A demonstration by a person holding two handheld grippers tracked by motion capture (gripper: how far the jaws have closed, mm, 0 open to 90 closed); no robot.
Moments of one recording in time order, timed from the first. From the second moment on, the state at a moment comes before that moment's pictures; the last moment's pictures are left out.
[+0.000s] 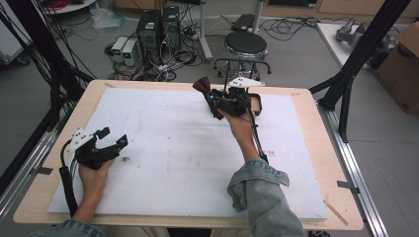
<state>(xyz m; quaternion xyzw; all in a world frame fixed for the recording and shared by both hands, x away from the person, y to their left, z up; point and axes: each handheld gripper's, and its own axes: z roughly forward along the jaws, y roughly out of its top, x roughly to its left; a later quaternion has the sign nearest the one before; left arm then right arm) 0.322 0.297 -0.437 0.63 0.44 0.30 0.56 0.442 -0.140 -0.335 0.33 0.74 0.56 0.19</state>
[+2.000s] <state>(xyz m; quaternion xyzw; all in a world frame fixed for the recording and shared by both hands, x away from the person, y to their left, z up) 0.322 0.297 -0.437 0.63 0.44 0.30 0.57 0.505 -0.148 -0.333 0.46 0.66 0.53 0.26</state>
